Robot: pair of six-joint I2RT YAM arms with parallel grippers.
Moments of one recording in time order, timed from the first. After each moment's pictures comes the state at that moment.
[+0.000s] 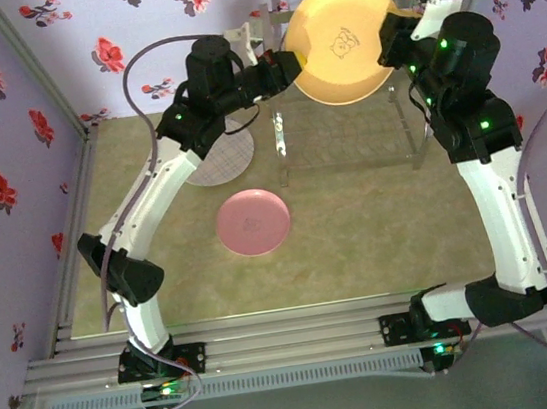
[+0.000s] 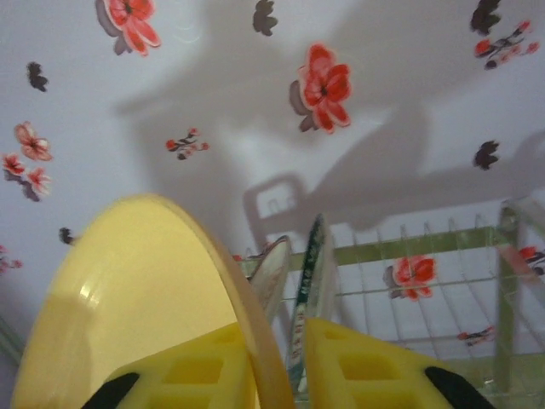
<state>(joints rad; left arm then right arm) -0.70 1.84 2.14 -0.40 0.36 -0.82 0.29 1.32 1.89 -0.54 0.07 0.27</state>
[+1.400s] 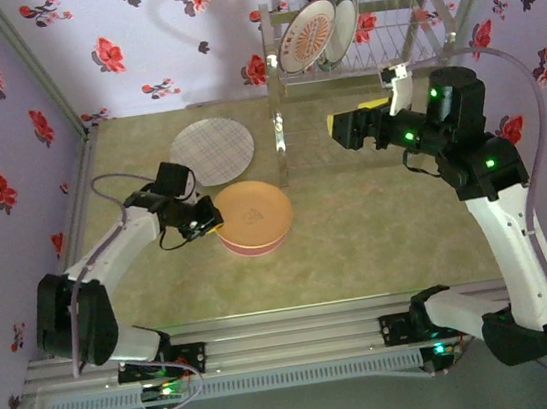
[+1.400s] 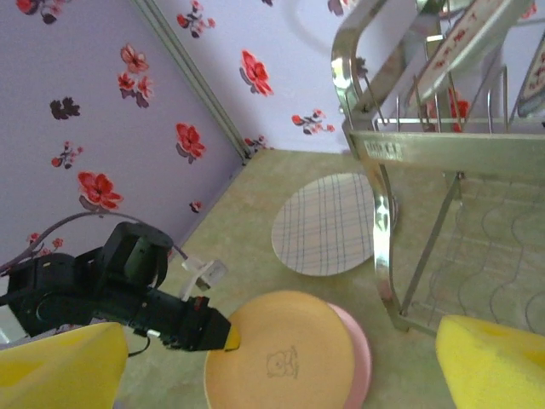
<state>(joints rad) -0.38 1.45 1.00 -0.69 0.35 -0.69 0.29 1.11 1.59 -0.82 -0.51 0.29</state>
